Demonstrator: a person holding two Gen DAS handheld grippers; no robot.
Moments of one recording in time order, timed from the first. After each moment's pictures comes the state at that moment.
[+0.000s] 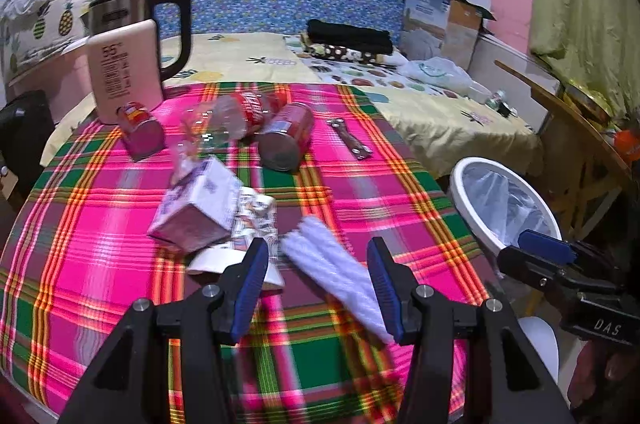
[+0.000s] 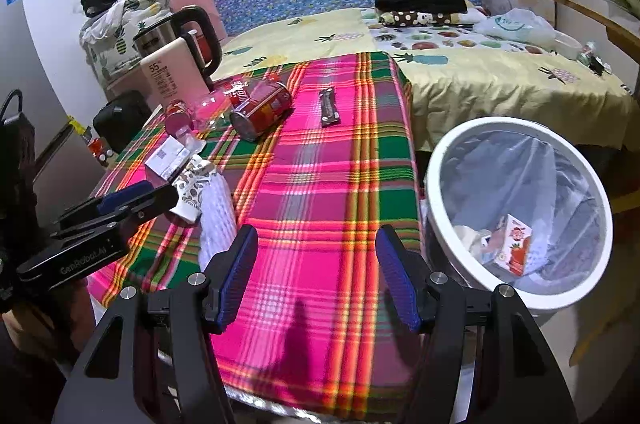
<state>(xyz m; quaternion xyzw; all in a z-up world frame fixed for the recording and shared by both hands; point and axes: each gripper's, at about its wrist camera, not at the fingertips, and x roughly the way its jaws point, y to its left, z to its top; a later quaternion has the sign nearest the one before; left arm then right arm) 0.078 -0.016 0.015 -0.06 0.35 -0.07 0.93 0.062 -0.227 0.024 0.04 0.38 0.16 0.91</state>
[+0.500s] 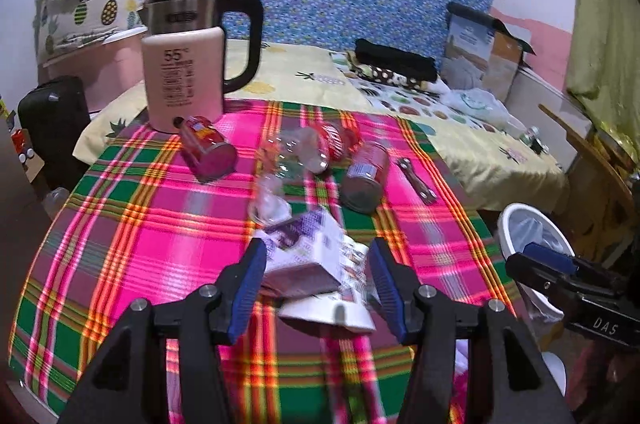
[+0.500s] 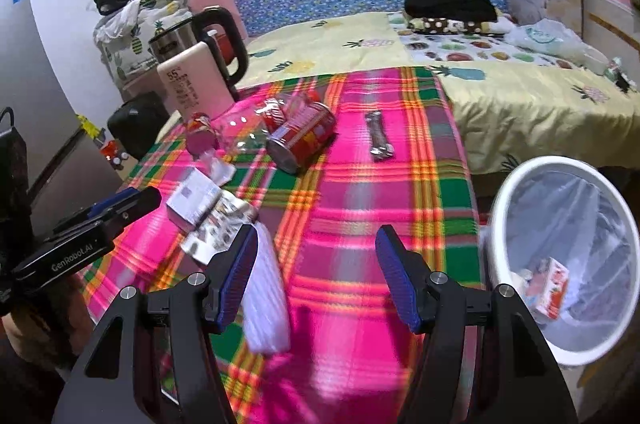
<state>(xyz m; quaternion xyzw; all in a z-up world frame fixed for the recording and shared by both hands) 0.096 0.053 0.031 -0.09 0.34 -0.01 0.94 0.099 -0.182 0.034 0.04 0.38 0.19 0.90</state>
